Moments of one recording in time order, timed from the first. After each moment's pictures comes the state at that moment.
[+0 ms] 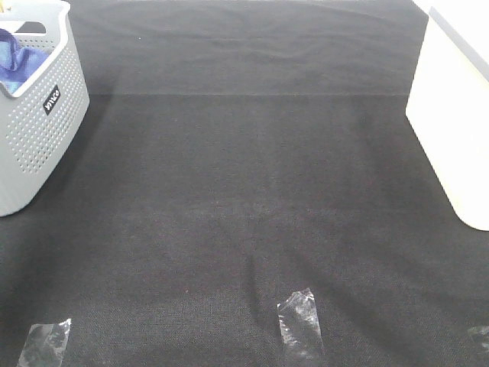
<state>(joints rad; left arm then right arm) 0.00 1.33 -1.52 -0.04 1.21 0.72 -0.01 0.00 -0.50 0.07 1.05 -0.16</state>
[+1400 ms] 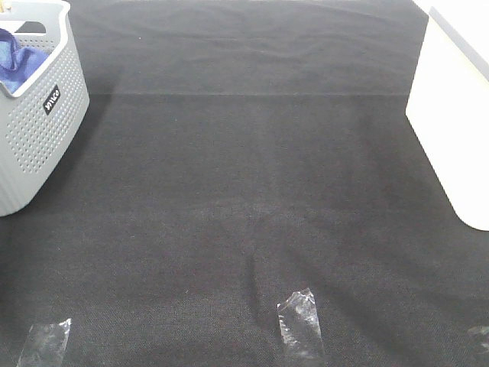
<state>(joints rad) 0.17 2.18 -1.89 0.20 1.09 0.99 -0.01 0.00 -0.50 0.07 1.05 -0.16</state>
